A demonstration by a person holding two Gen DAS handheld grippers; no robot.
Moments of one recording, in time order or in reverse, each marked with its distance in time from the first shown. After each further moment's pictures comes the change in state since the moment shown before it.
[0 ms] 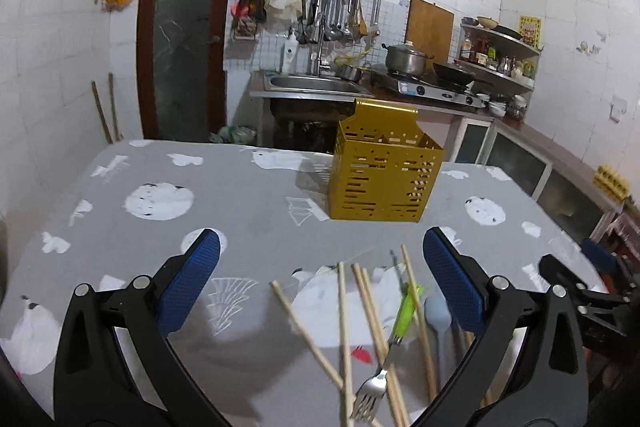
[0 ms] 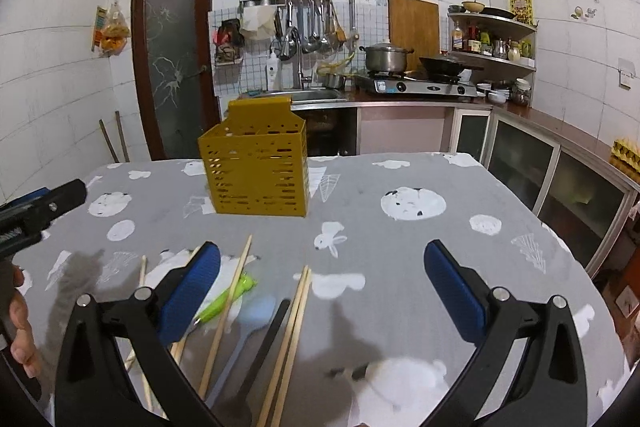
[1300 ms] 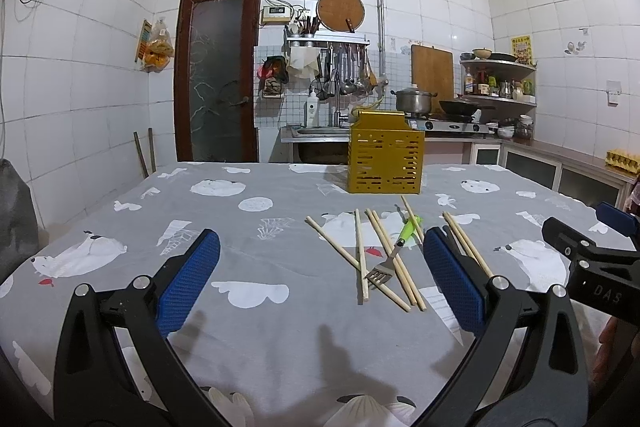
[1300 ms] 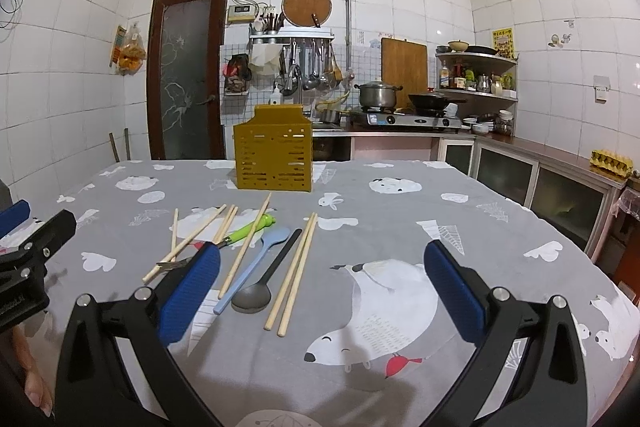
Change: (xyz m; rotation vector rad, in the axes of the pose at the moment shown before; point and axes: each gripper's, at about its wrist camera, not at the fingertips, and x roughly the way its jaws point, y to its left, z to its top) left arm -0.135 -0.015 -0.157 0.096 -0.269 0.119; right arm -0.115 0.006 -0.114 -0.029 -0.180 -0.015
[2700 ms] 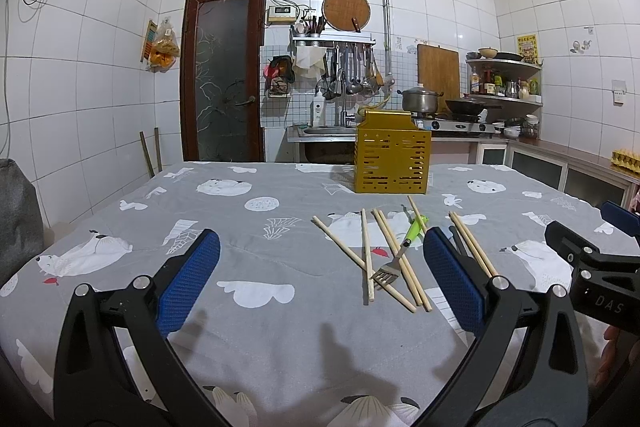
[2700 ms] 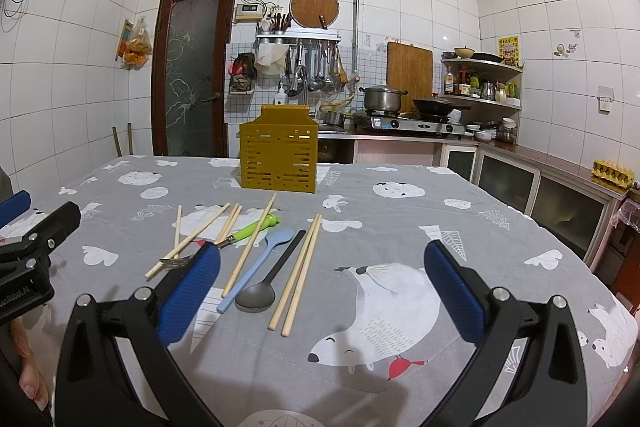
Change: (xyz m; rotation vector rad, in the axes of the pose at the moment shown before) left arm 0.000 0.005 -0.003 -0.001 -0.001 0.027; right arm -0.002 0.006 -0.004 -0.028 -0.013 0.009
